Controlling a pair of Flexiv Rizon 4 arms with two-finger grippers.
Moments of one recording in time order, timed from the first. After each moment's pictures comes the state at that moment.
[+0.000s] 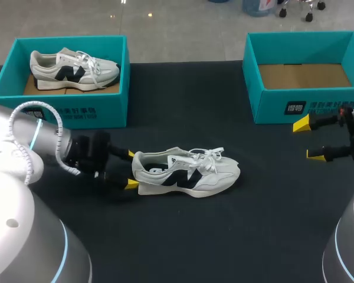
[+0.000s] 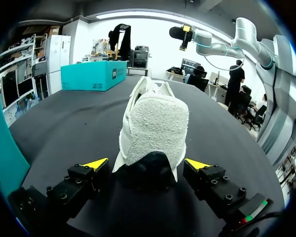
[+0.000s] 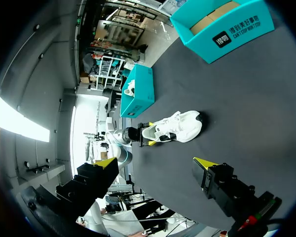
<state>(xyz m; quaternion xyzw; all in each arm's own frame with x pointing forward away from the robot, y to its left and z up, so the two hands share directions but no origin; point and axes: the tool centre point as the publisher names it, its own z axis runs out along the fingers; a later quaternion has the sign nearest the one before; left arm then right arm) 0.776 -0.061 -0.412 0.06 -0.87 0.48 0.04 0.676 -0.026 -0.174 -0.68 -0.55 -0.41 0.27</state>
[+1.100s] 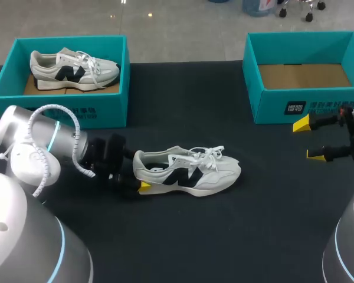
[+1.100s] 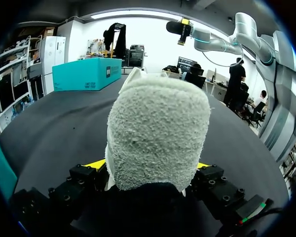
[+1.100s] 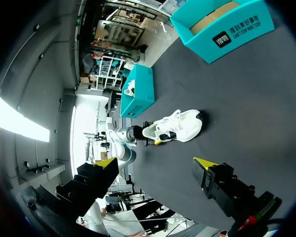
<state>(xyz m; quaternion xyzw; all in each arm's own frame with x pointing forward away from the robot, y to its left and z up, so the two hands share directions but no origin) 0.777 -0.093 -0.428 0.04 -0.87 0.48 0.04 0.676 -0.026 -0.174 -0.68 -0.55 -0.41 0.27</state>
